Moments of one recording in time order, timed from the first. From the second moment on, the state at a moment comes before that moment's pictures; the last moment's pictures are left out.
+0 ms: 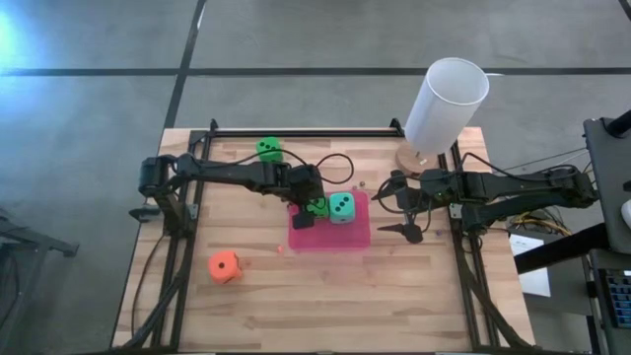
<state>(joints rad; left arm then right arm) 0.14 1.78 1.27 -0.57 -0.01 0.05 0.01 0.89 0.70 -0.30 -0.10 -0.05</state>
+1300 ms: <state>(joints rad) 0.14 1.78 1.27 -0.57 -0.01 0.02 0.02 0.89 0.70 -0.27 -0.09 -0.08</state>
